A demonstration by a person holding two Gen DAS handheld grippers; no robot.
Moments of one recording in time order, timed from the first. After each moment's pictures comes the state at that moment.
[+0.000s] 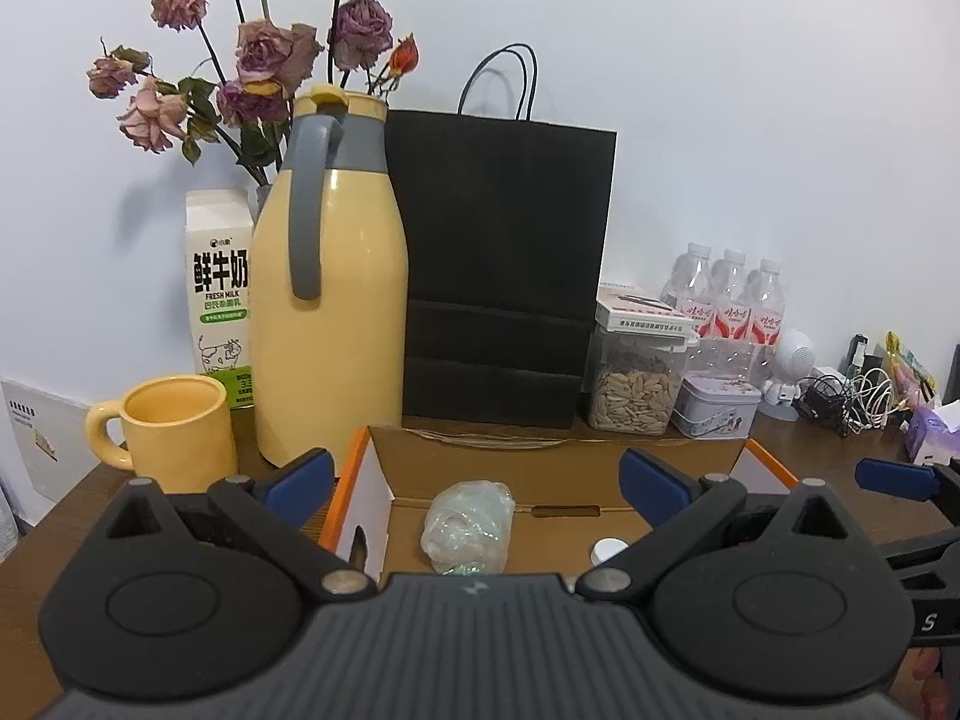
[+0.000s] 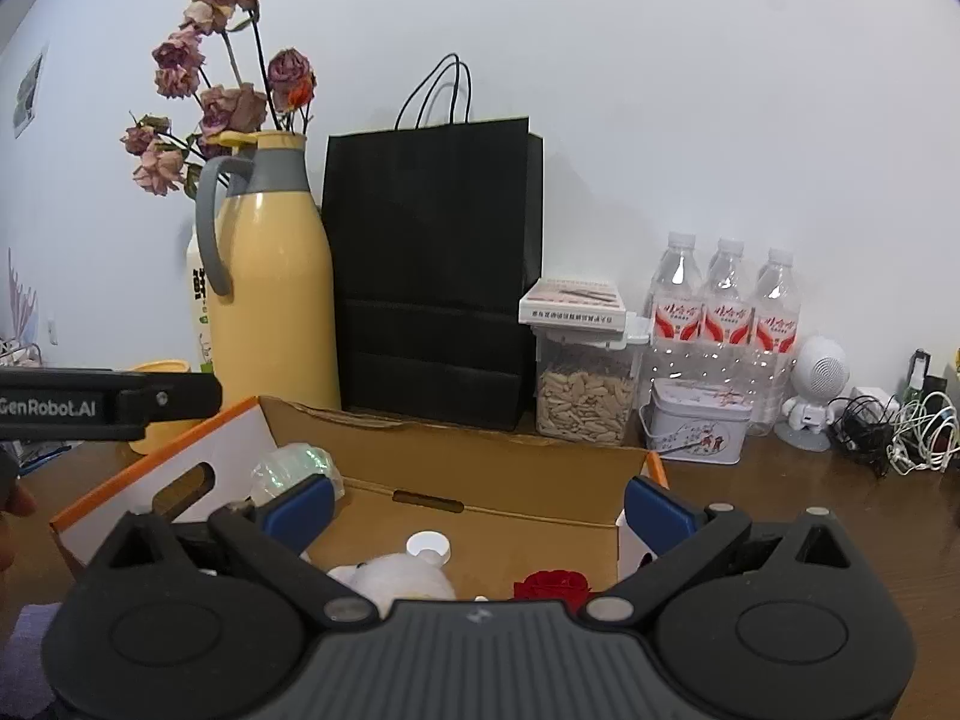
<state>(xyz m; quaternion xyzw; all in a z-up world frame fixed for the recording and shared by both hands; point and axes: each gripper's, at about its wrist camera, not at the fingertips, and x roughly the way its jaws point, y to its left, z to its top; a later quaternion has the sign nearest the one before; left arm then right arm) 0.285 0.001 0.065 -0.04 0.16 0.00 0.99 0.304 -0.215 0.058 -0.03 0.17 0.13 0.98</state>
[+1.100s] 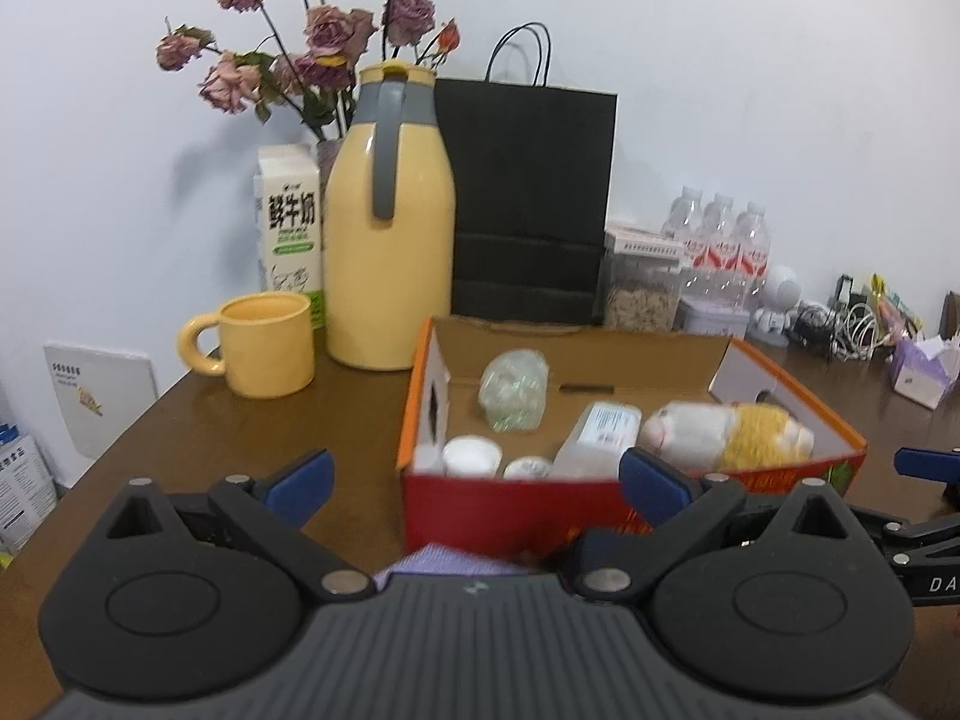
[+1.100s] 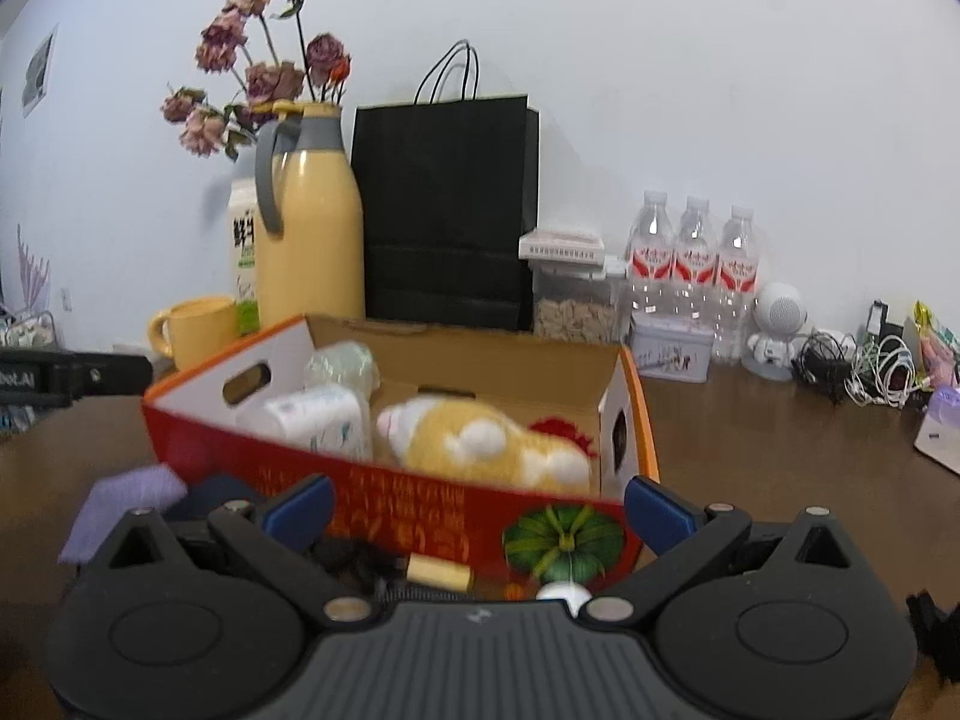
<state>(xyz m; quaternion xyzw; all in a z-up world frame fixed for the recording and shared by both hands) 0.177 0.024 0.043 -0.03 0.21 0.01 0.98 0.195 -0.232 0.033 -0.04 0.21 0.12 0.97</state>
